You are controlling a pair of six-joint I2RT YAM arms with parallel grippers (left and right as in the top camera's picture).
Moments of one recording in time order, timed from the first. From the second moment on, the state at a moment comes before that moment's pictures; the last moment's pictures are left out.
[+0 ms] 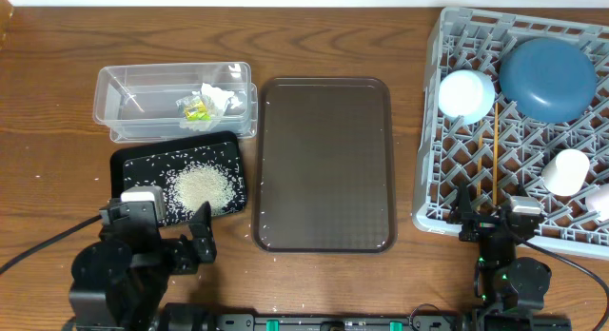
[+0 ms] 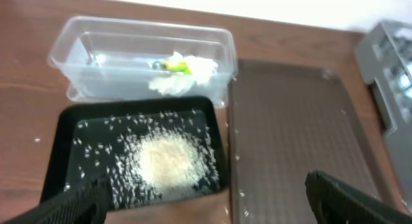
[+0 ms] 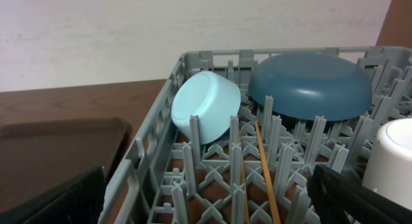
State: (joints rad) left arm -0.05 0.41 0.90 -1.00 0.03 -0.16; right arm -0.08 0.02 0.01 -0.07 -0.03 0.08
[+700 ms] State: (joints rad) left arm -0.01 0.01 0.01 -0.10 -0.01 -0.14; right arm -0.08 0.02 0.01 -0.07 -0.03 0.08
